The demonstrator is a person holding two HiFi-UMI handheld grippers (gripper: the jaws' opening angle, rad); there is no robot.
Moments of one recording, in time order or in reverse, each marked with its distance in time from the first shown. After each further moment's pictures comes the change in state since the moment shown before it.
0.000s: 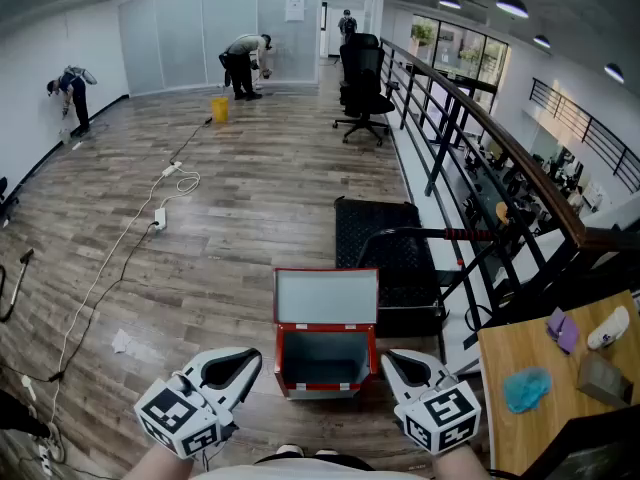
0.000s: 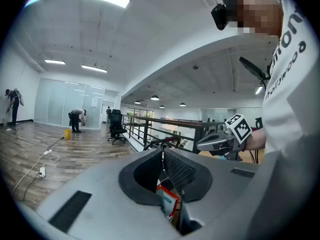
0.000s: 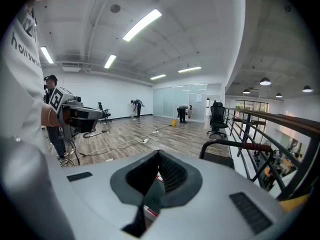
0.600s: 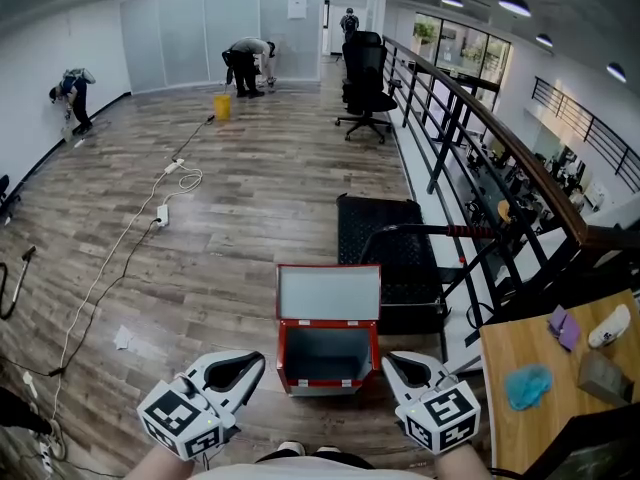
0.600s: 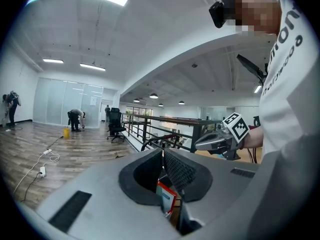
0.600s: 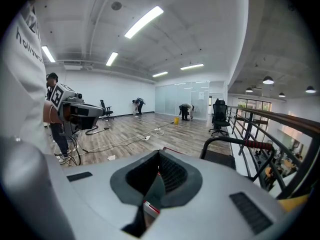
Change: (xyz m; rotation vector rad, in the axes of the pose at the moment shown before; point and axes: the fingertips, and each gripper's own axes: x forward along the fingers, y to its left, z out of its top) left arm -0.007 -0.008 -0.010 0.008 0.025 -0.015; right arm -0.001 0.009 -0.014 -0.013 0.032 0.021
